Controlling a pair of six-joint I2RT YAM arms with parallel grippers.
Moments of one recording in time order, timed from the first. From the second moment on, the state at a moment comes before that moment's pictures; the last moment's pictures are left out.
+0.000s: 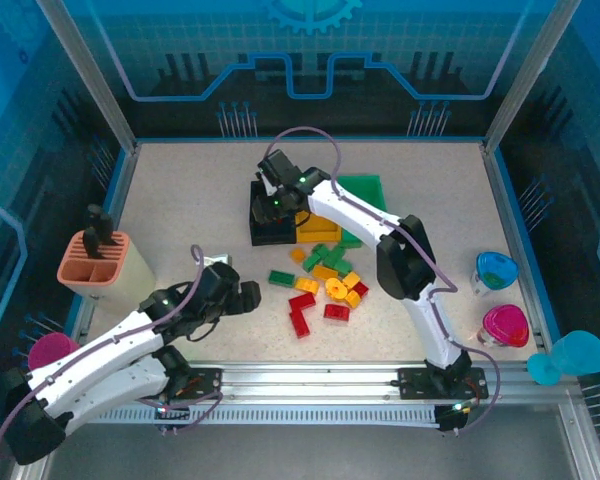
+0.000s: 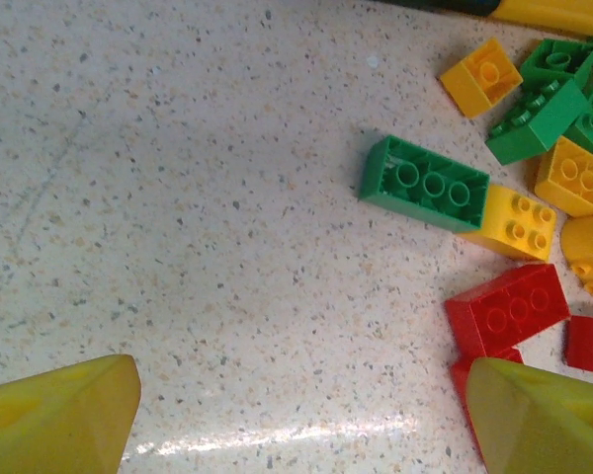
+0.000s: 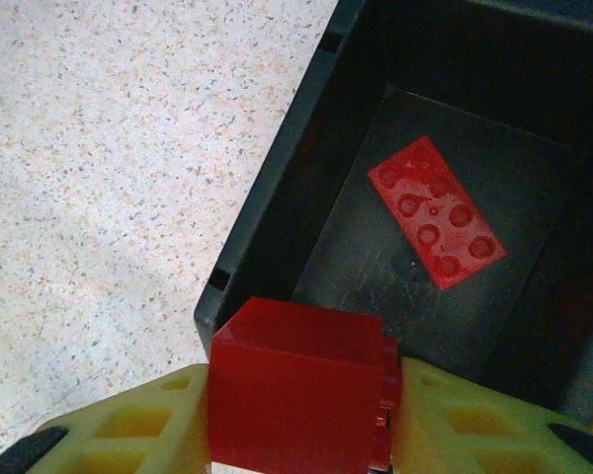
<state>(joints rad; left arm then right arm) -0.74 0.79 0.56 -0.72 -0.22 -0.85 0.74 2.27 2.09 -0.80 -0.07 0.36</state>
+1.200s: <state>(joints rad) -0.99 1.22 0.74 -0.64 -0.19 -0.94 0.74 1.66 1.57 -0.65 -0.04 0.40</state>
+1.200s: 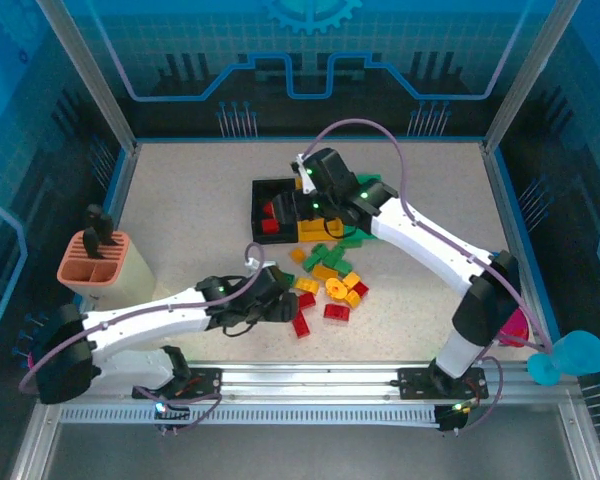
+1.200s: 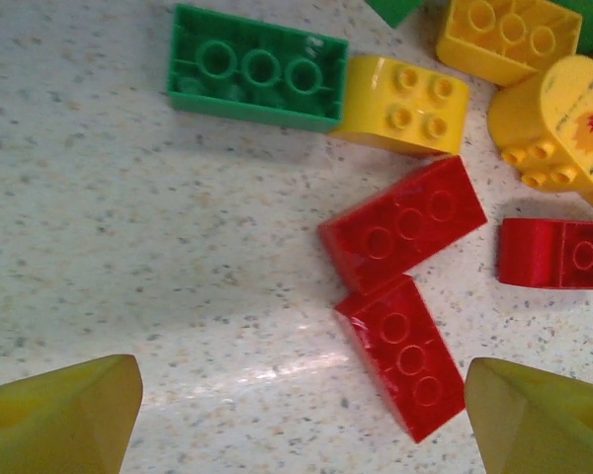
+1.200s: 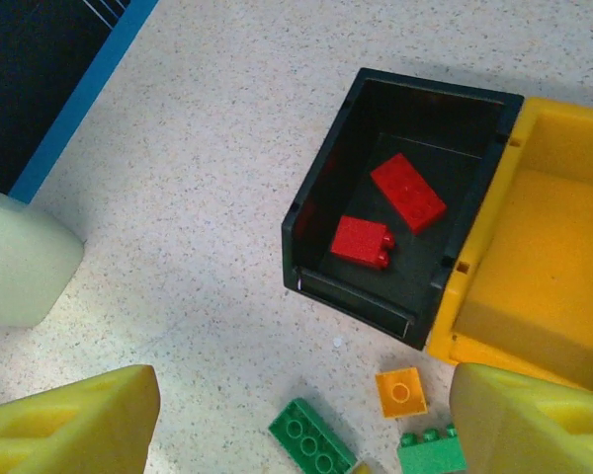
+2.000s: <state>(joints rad) -1.07 1.65 0.95 -0.67 -0.15 -1.06 0.69 1.38 1.13 -0.51 -0.01 0.50</state>
